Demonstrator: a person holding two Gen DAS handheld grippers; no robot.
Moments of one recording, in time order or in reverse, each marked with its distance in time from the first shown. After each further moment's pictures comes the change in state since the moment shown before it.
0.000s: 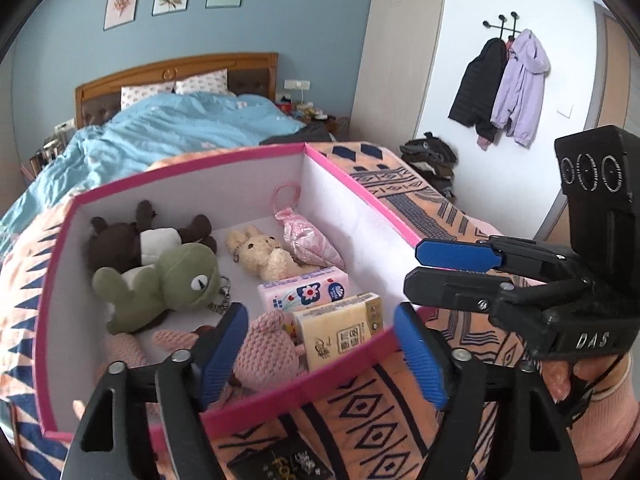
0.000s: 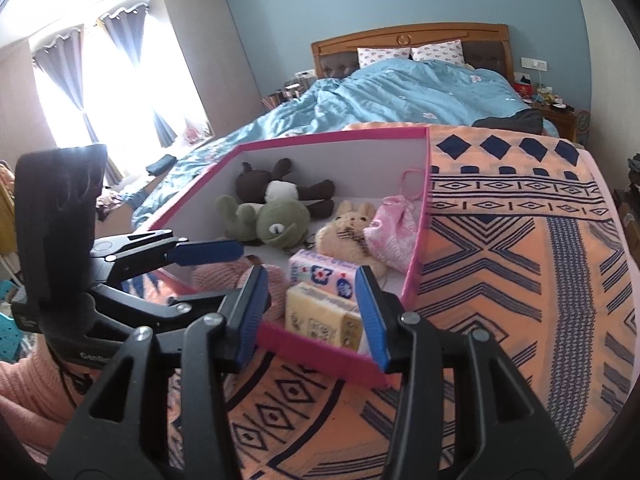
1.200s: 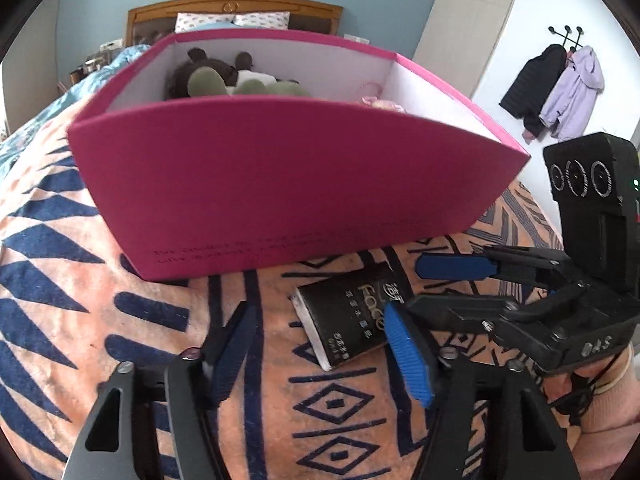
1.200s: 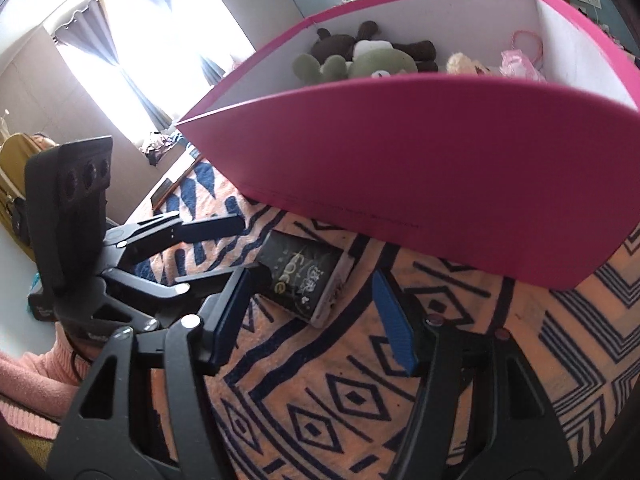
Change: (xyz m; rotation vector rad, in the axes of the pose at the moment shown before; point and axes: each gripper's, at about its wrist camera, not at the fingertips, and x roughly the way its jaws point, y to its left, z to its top) left arm -0.004 0.049 -0.108 -0.212 0.174 0.062; right arm 0.086 0.049 -0.077 0.048 0.288 0.203
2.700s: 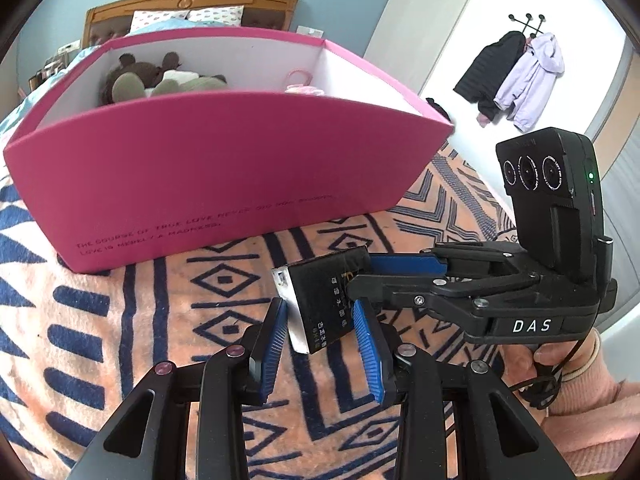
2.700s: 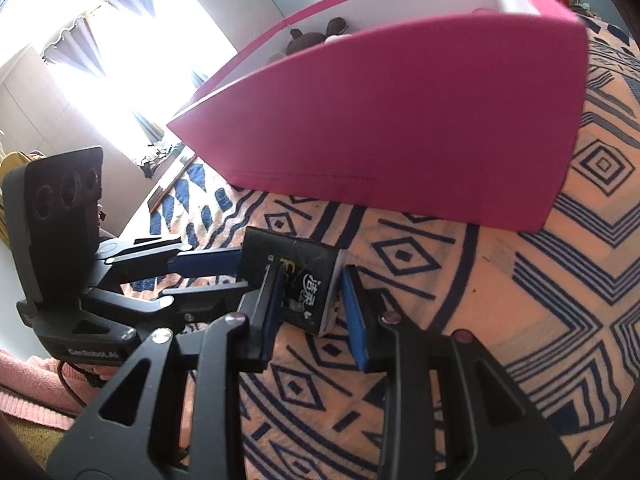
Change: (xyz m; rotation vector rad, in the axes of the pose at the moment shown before) left arm -0.003 -0.044 -0.002 0.069 0.024 -0.147; right arm -0.012 -0.003 -0.023 0.048 -0.025 -0.019
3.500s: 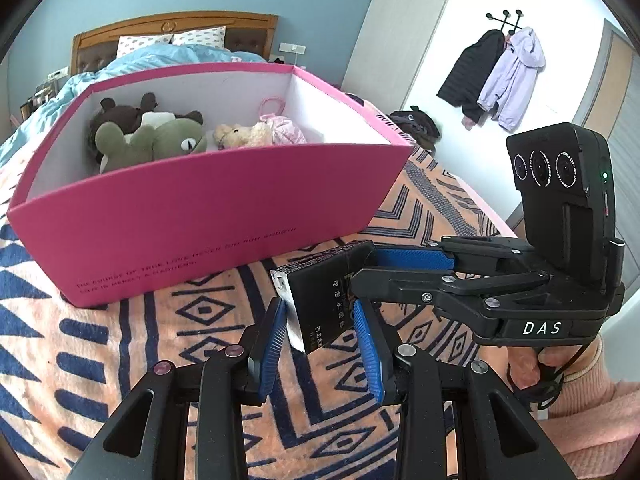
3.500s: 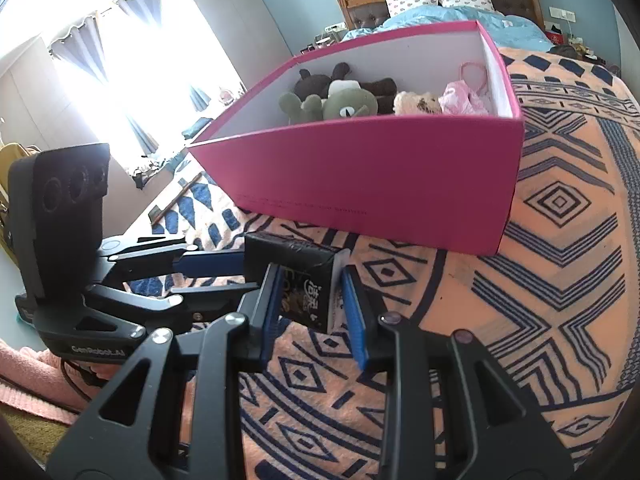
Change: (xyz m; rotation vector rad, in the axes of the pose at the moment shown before) left arm -0.022 -0.020 0.006 0.066 -0.056 -0.008; right arm -0.056 0.008 -0.002 -0.058 -0.104 -0.055
